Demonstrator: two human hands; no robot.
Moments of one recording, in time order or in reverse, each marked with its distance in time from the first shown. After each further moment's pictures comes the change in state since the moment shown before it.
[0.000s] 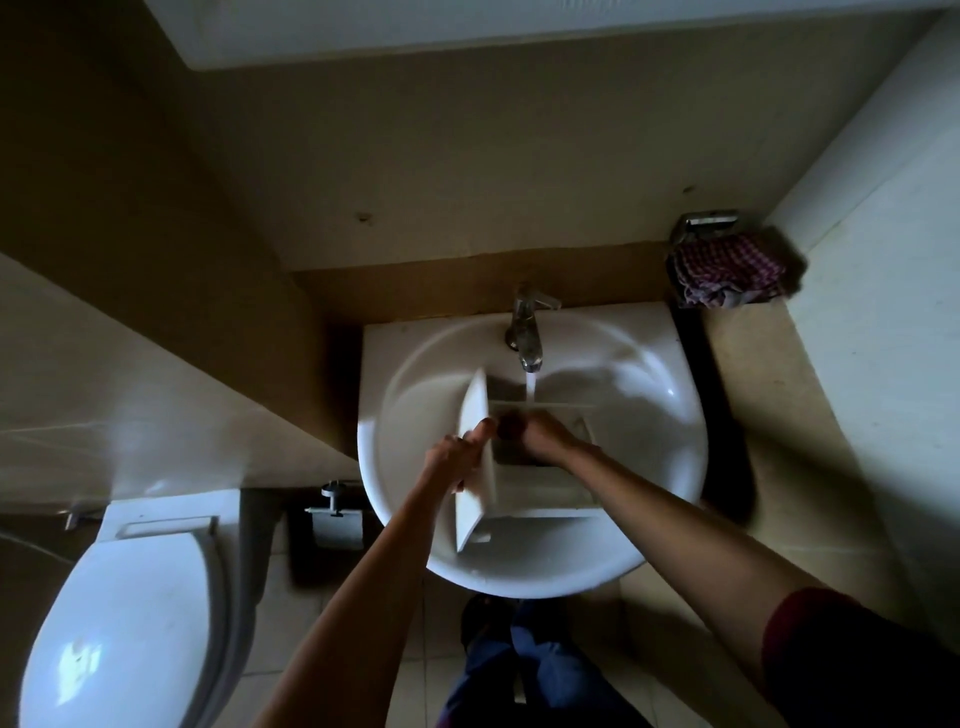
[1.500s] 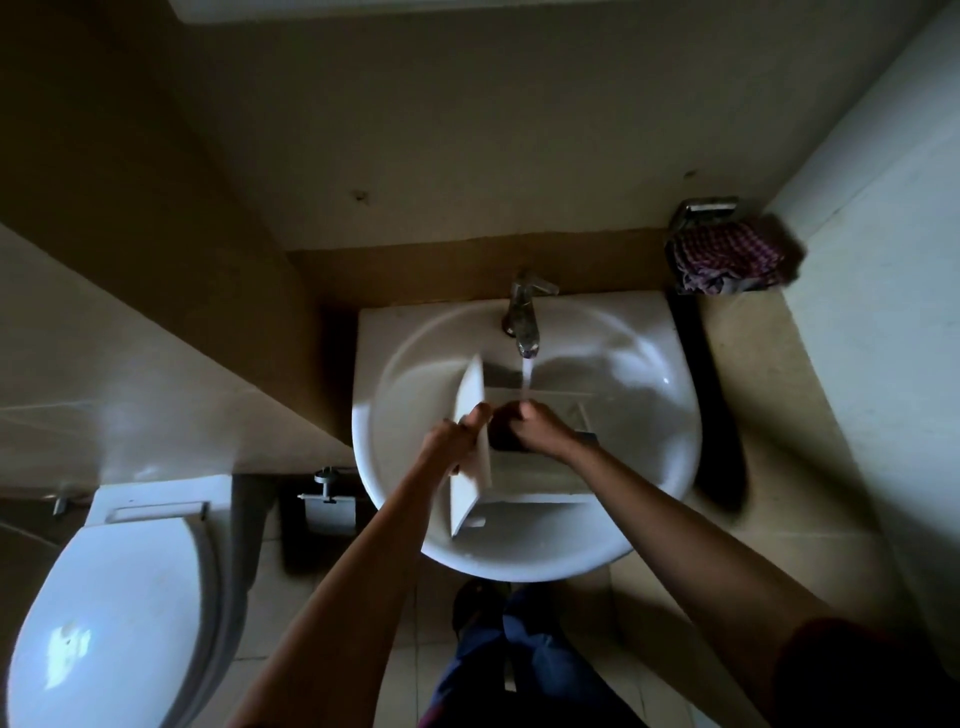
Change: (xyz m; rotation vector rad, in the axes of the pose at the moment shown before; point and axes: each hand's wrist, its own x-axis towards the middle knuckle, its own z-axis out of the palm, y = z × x) left_hand 0.004 0.001 0.002 0.023 -0.007 -0.012; right_hand -0.006 0.006 0.006 0.166 -0.035 -0.058
